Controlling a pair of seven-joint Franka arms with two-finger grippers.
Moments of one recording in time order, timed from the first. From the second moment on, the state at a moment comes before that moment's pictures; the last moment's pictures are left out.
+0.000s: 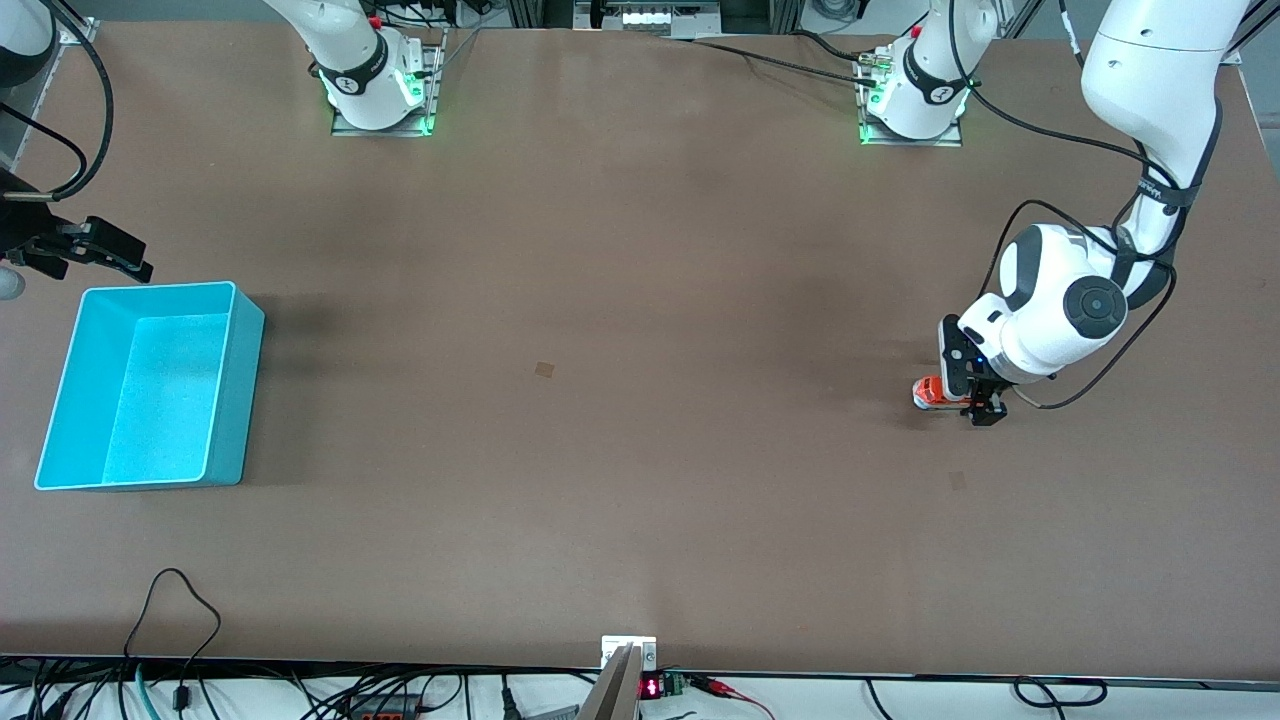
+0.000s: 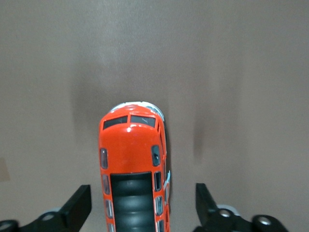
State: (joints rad) left arm 0.08 0.45 -0.07 -2.11 0.10 2.55 1.52; right arm -0.01 0.02 -0.08 -1.69 -0.03 1.72 -0.05
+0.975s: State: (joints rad) left arm 0.09 0.45 -0.08 -2.10 0.10 2.55 1.52; right arm -0.01 0.03 -0.08 -1.69 -0.03 1.72 -0.05
